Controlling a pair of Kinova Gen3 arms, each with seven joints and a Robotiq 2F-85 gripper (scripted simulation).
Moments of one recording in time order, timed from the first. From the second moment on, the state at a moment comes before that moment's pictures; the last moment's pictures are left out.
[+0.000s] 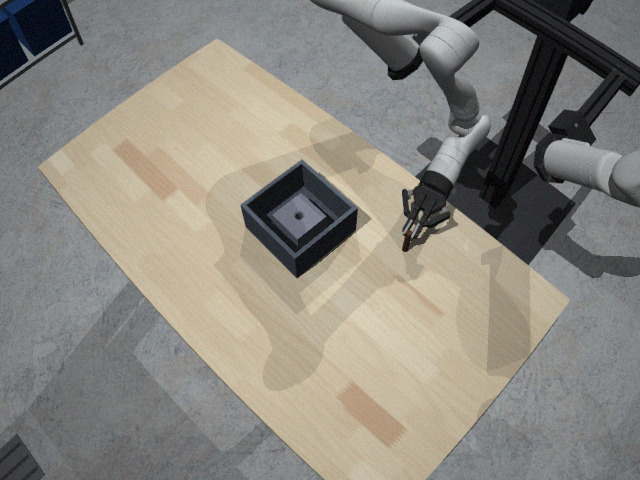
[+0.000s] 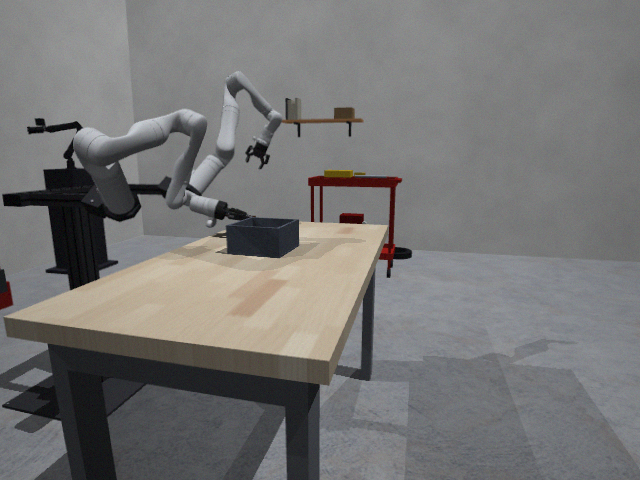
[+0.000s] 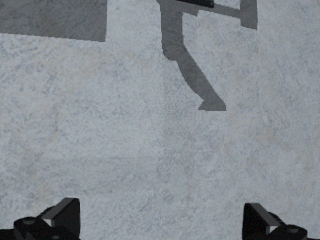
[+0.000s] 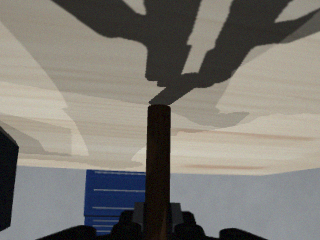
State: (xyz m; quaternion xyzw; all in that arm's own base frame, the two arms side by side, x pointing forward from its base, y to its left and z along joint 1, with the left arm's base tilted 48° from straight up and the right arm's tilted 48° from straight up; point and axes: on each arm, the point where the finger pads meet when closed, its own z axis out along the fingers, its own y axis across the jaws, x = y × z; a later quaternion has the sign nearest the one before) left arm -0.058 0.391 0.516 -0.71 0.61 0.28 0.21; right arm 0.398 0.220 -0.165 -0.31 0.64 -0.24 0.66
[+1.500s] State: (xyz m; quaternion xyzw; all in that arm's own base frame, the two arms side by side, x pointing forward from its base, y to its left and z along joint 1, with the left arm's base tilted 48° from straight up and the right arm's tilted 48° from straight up) left arm -0.058 0.391 0.516 -0.71 0.61 0.28 0.21; right arm 0.399 0.218 -0.167 -0.31 0.64 -0.24 0.66
